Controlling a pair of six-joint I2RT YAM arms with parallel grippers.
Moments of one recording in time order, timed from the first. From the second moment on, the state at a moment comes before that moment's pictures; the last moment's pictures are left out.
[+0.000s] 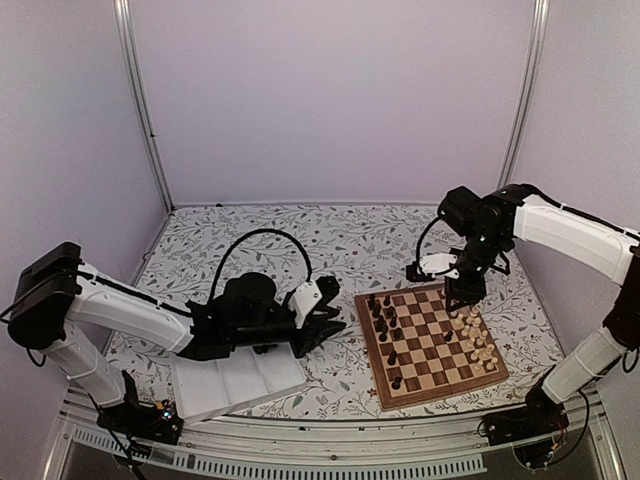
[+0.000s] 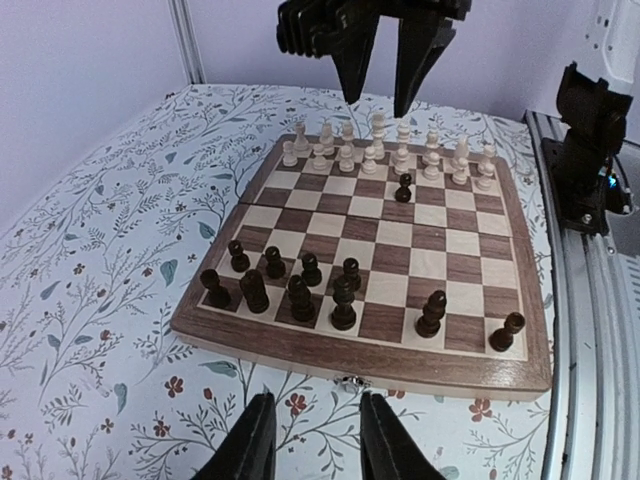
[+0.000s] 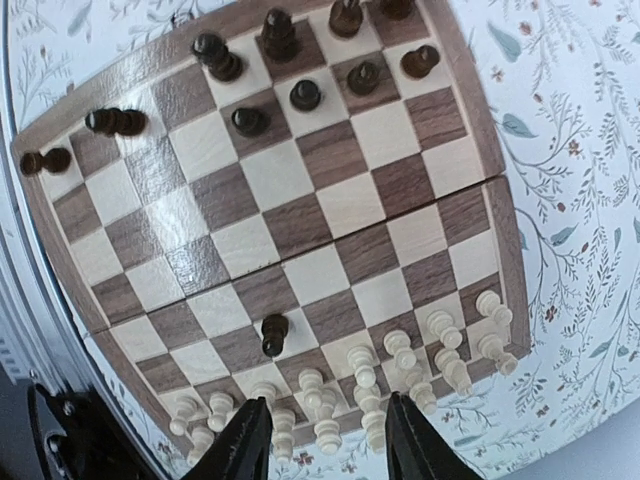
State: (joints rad) left arm -1.11 1.57 0.67 0.57 0.03 0.07; right arm 0.60 1.54 1.30 -1.21 -0.03 -0.83
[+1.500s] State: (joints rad) left arm -1.11 1.51 0.87 0.31 -0.07 0.06; right arm 0.45 1.45 0.84 -0.79 -0.23 -0.63
